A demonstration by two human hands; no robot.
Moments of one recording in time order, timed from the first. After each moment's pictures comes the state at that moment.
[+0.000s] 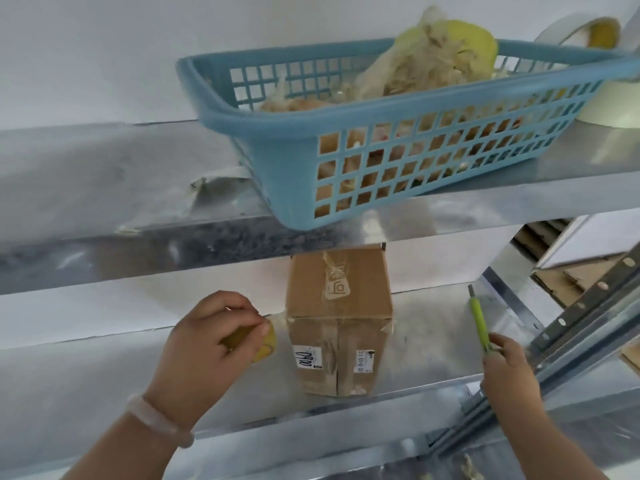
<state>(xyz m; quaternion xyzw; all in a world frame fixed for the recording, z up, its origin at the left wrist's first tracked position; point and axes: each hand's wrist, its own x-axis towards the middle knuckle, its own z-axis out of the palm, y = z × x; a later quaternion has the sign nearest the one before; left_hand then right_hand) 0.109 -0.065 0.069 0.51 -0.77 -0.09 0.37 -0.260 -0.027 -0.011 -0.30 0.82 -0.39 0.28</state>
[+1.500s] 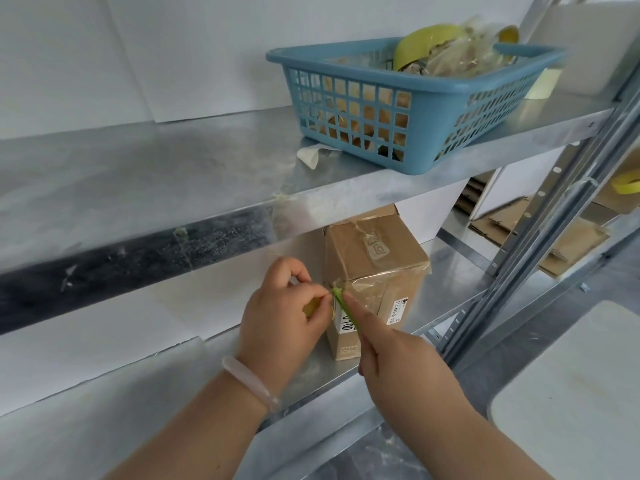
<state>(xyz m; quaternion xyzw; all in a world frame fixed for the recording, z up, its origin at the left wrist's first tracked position) 0.125 -0.078 0.071 0.35 -0.84 -0.09 0.41 -0.005 0.042 0.081 -0.61 0.75 -0.23 0.12</state>
